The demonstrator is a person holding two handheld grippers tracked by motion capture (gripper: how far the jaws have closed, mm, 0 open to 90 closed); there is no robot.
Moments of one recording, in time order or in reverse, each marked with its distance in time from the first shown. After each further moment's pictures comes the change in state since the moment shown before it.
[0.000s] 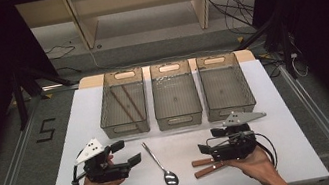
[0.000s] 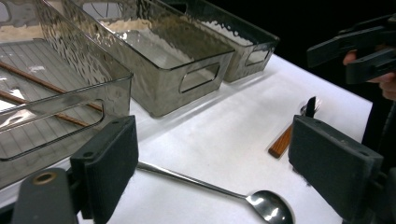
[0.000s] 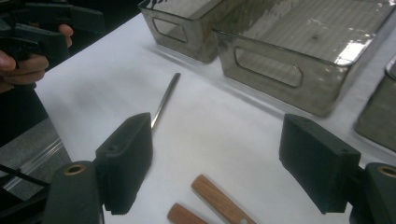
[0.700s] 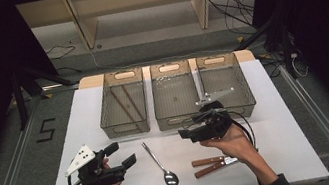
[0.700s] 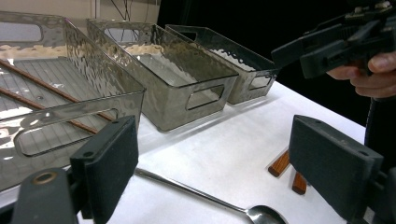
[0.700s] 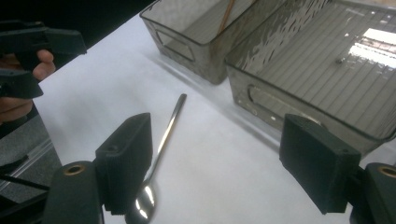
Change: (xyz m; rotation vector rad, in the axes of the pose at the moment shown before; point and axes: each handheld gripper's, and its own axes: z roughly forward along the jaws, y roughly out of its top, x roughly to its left) left arm -0.005 -0.013 -0.019 -0.145 0.035 -0.049; right arm 0.006 0.064 0.041 0.110 0.029 -0.011
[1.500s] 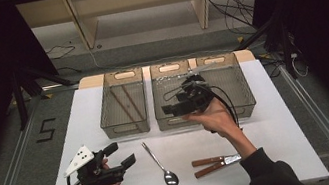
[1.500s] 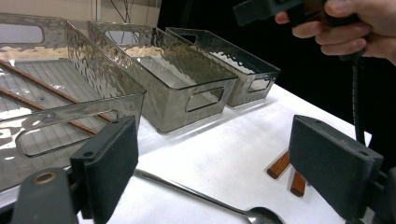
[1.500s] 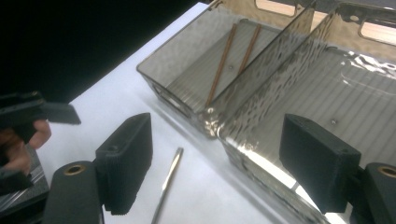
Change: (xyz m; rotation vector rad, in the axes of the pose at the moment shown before) left arm 0.000 0.000 -0.002 -0.015 -0.002 -0.015; right arm -0.010 0.069 0.018 -0.027 0.009 0.012
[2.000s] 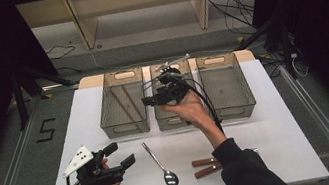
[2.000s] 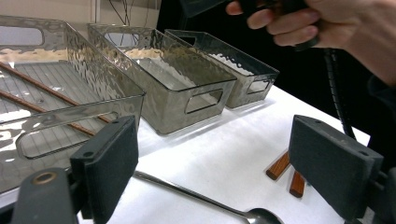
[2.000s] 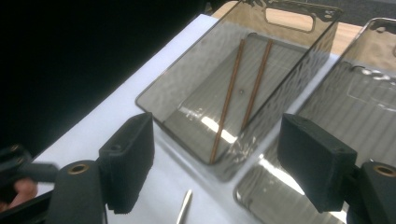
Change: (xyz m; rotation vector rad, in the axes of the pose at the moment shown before) left arm 0.000 0.001 -0.002 -0.007 0.000 0.002; right arm 0.007 0.039 0.052 0.003 0.007 0.039
